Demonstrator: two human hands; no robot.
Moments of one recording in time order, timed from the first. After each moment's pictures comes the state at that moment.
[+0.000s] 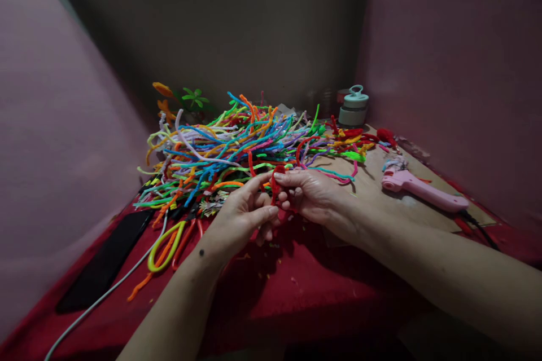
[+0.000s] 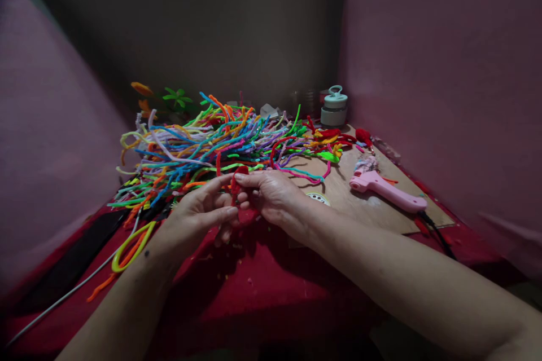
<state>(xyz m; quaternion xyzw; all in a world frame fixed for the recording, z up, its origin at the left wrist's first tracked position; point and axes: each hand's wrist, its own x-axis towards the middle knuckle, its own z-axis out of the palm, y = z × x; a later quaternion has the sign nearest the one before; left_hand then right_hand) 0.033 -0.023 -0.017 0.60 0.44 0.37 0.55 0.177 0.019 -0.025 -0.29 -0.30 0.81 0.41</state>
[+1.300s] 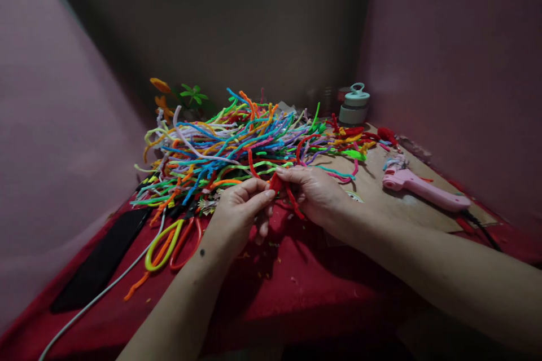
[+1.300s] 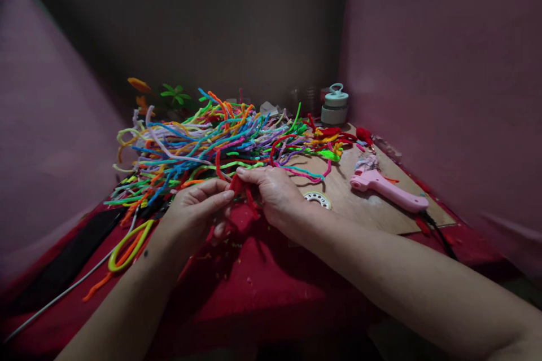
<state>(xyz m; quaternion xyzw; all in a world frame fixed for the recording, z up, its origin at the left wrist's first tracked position) 0.035 -0.021 -0.025 0.55 0.47 0.43 0.54 0.174 0.019 -0.036 -0.28 -0.35 0.74 0.49</state>
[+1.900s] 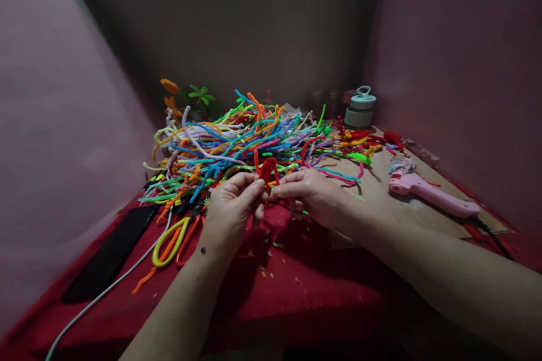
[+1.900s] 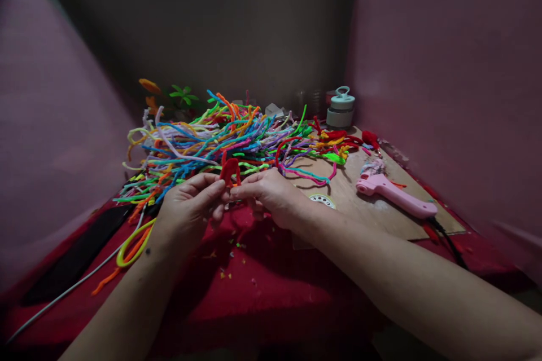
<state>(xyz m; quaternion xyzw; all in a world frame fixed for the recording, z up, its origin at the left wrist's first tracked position) 0.034 -0.019 -0.018 0.53 0.51 0.53 0.43 0.179 0.016 -0.032 -0.30 -0.54 0.69 0.38</state>
